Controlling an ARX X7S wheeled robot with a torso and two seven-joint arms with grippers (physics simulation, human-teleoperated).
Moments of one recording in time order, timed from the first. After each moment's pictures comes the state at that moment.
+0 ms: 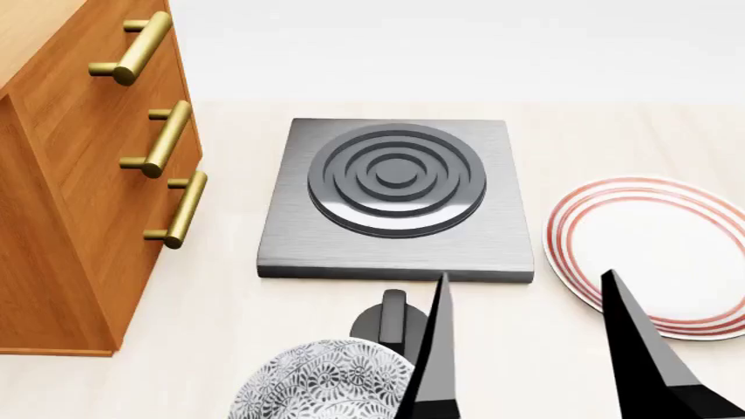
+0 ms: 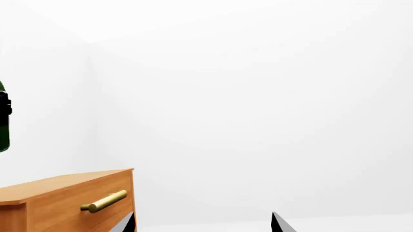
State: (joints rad) left arm -1.56 -0.56 0.51 -0.37 -0.50 -0.77 -0.34; right arm 0.12 0.77 -0.43 -0.96 0.62 0.10 0.77
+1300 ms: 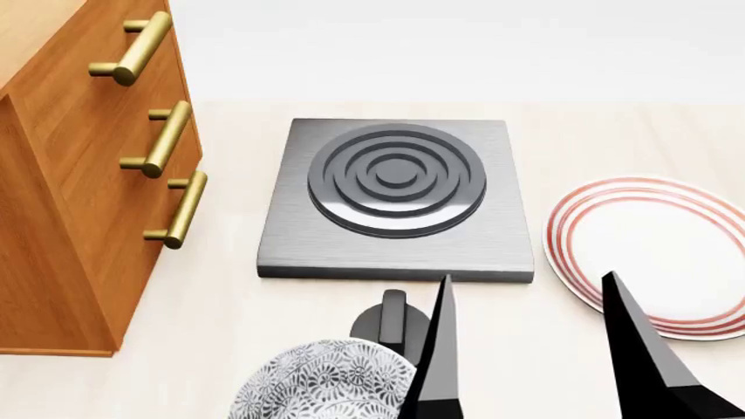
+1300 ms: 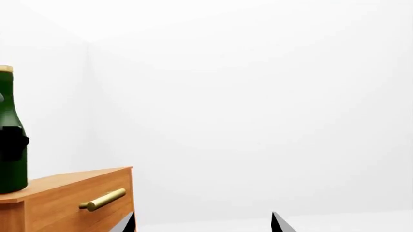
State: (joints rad) left arm -1.49 -0.51 0.46 -0.58 -0.57 -0.71 -0.23; right arm 0.12 0.78 -0.44 -0.94 0.62 0.08 0.78
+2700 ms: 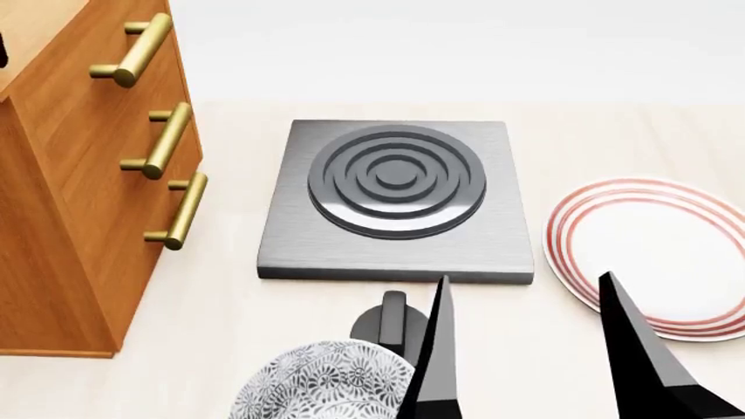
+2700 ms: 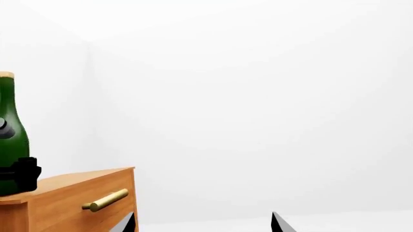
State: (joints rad) left arm -1.36 -0.49 0.43 -0.61 -0.59 -0.62 -0.27; right arm 0.13 0.78 -0.45 -0.94 0.63 0.06 0.78
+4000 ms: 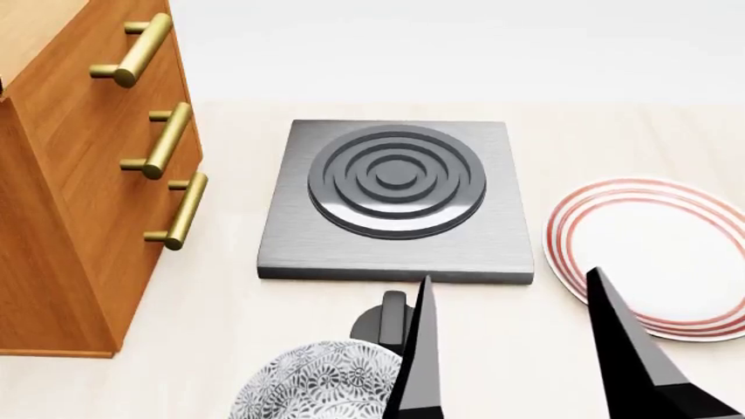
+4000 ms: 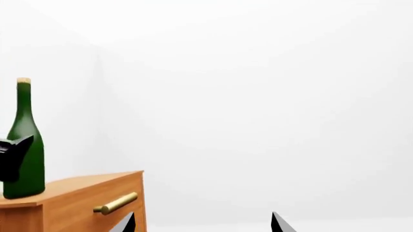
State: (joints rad) left arm -1.05 -0.73 0.41 0.35 -0.67 -0.76 -0.53; right arm 0.16 0.79 -0.48 -0.97 0.63 0.08 0.79
